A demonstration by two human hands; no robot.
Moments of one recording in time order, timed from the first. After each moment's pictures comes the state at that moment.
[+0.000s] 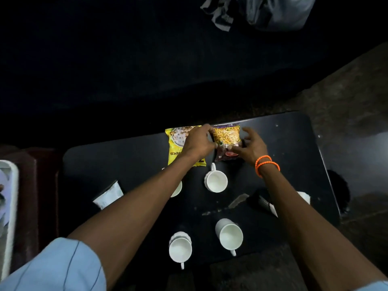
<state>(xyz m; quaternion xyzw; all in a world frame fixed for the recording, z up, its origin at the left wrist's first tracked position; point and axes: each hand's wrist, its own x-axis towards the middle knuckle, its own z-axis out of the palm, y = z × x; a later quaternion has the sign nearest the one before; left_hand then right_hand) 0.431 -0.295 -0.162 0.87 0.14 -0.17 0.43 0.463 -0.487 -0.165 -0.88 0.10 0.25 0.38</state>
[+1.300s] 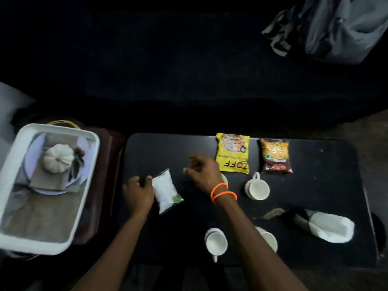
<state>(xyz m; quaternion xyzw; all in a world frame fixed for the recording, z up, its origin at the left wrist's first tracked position) 0.172 -0.108 -0.171 0.68 0.62 0.00 0.38 0.318 -0.259 -0.126 -0.84 -0.11 0.34 0.42</state>
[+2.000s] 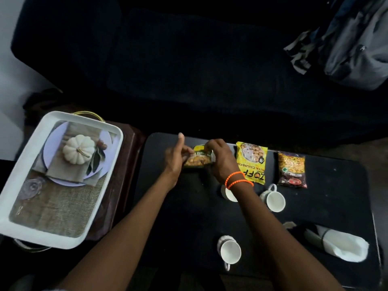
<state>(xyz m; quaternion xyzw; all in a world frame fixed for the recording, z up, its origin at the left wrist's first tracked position) 0.257 -0.073 -0.144 0.52 0.46 0.04 0.72 0.346 -0.211 -0.110 -0.89 -0.31 0.21 0.27</state>
